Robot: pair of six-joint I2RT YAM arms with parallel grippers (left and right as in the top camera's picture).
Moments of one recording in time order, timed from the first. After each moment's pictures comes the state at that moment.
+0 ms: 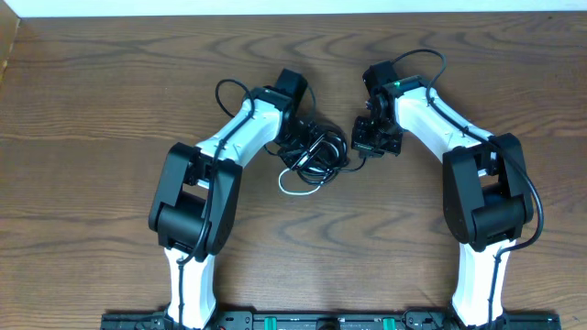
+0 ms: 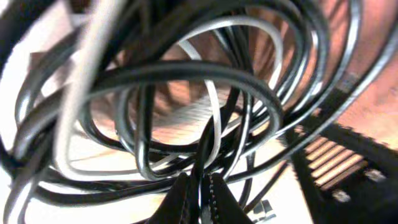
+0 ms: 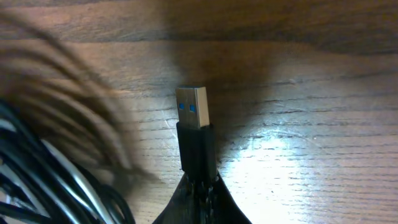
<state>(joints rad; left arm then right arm) -0.41 2.10 1.48 -0.83 0.64 -1.06 0.33 2.14 1.54 -0.92 -0.24 0.55</state>
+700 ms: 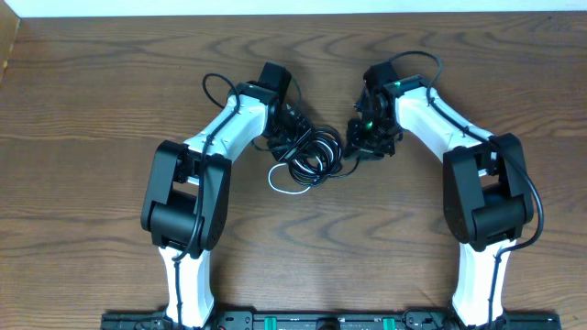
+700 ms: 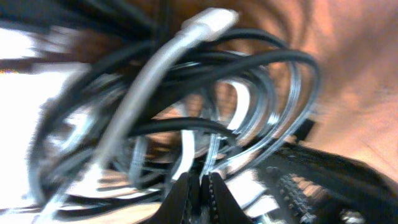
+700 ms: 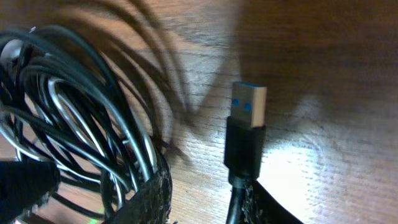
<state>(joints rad) -0.34 2.10 1.48 -0.80 0.63 -0.91 0.32 2.14 1.54 -0.93 -0.42 0.39</state>
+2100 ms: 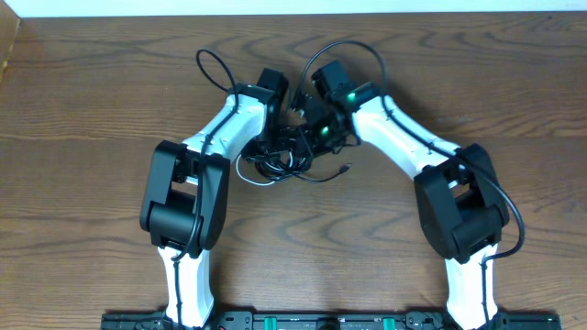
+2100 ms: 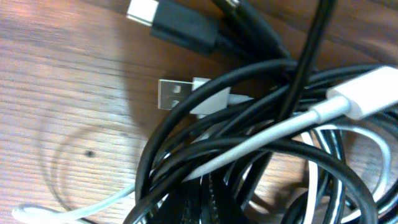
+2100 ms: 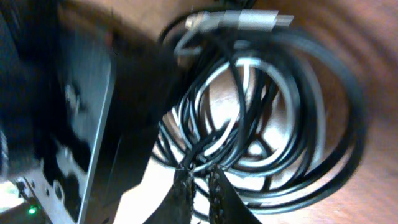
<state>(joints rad) -0.33 2.10 1.48 -0.94 0.04 -0.49 0.54 2.14 1.62 -0.75 -0.56 0.12</state>
